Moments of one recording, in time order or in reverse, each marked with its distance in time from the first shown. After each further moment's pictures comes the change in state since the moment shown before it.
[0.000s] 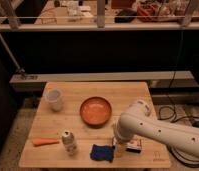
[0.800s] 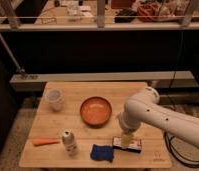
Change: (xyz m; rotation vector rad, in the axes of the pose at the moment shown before) arm 0.014 -0.024 -0.050 0.012 0.025 -0.026
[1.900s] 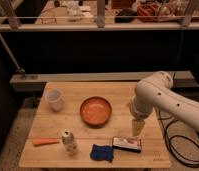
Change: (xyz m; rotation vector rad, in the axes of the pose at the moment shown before) arm 0.049 -0.038 -0.056 0.023 0.057 0.022
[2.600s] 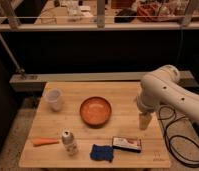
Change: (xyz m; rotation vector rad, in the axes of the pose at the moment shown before) arm 0.037 -0.021 -0.017 0.015 0.058 0.027
